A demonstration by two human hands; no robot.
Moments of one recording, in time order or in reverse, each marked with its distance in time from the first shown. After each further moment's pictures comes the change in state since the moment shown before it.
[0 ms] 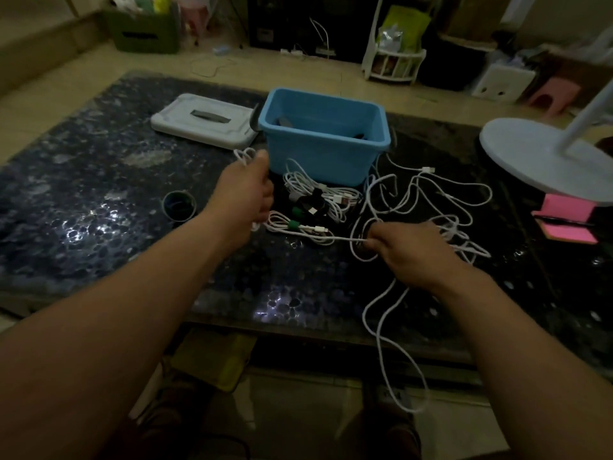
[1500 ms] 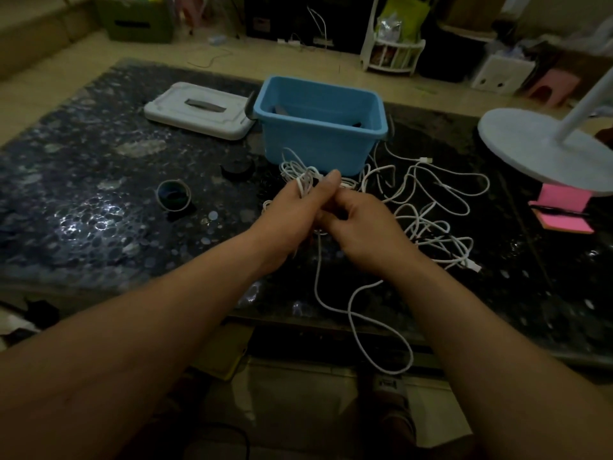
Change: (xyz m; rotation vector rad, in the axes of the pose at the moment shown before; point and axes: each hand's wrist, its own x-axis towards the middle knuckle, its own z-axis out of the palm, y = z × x) left_hand -0.043 -0.029 0.052 0.181 -0.269 0.156; right_hand -0.004 -0.075 -0.011 0.804 0.139 -0.062
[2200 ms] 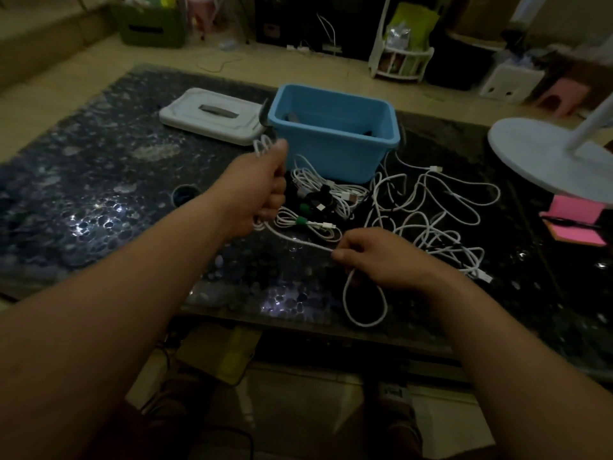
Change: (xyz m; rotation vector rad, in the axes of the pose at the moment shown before) left_hand 0.020 0.029 -0.073 -0.119 0.128 -0.225; right_hand -0.003 0.023 -0.011 -0.225 -0.333 0.199
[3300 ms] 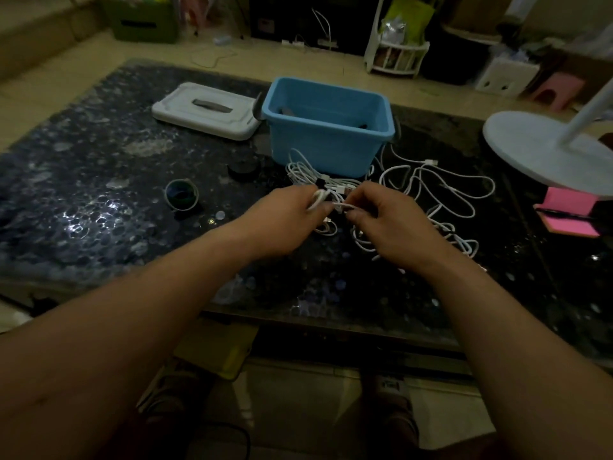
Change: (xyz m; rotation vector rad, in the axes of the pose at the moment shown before) left_hand -0.009 -0.037 0.027 1.084 -0.130 0.403; right_hand 0.005 0.005 -0.015 -0.051 0.432 -0.180
